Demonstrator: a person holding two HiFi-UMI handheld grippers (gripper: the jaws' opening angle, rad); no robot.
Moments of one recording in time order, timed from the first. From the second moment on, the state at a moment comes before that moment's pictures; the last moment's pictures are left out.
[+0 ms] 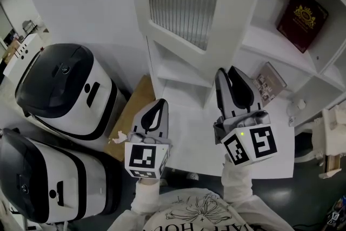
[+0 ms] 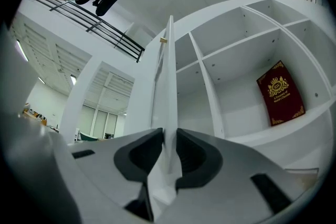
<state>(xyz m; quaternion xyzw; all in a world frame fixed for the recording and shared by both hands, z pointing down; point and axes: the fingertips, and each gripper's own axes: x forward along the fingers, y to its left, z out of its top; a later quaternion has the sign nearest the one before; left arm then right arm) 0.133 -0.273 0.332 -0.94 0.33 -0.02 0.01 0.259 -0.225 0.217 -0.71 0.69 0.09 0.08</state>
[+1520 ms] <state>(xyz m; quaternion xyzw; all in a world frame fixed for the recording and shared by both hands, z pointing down) 0.199 -0.287 0.348 -0.93 0.36 -0.04 0.01 0.330 -0.257 0.219 -0.69 0.71 0.09 0.10</state>
